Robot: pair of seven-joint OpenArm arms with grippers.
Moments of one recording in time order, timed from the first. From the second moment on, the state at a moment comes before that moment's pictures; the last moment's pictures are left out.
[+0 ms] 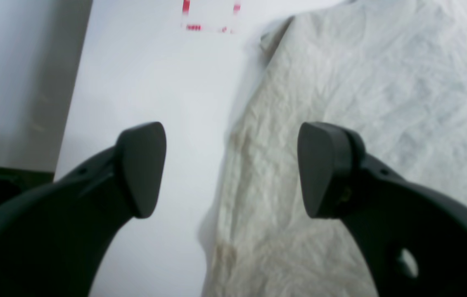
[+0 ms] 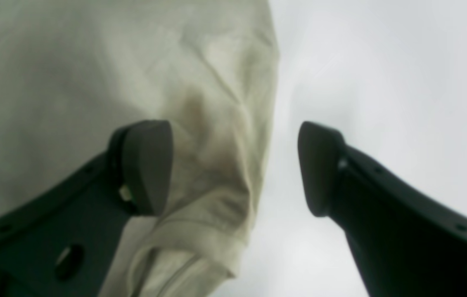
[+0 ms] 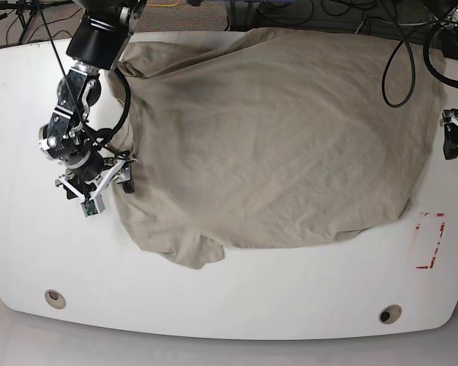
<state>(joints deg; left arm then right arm) 10.7 -22.2 -49.5 110.4 -37.5 -31.6 68.0 8.8 7.7 24.7 83.1 3.5 40.2 -45.2</state>
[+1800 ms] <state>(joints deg) -22.1 -23.4 -27.6 65.0 -16.9 -31.2 54.8 12.7 9.0 24.2 58.8 5.4 39.9 -27.7</state>
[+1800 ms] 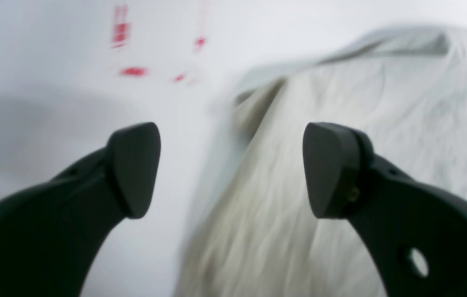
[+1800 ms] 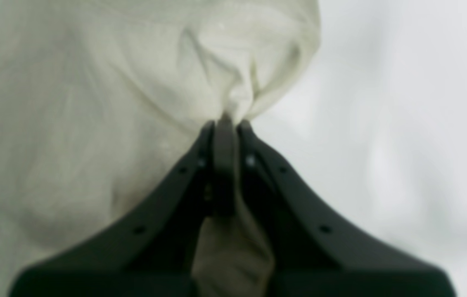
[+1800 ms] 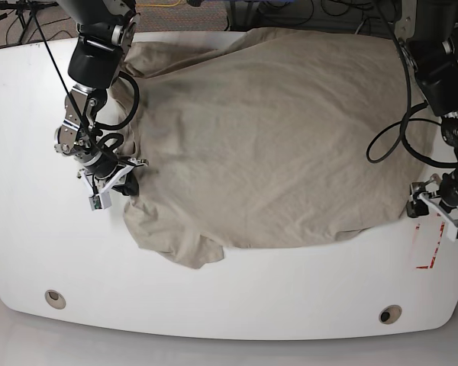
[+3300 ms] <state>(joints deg) -30.3 -21.9 -26.7 33.5 -16.2 -31.2 35.5 11.9 9.0 24.2 58.9 6.2 40.0 -26.9</state>
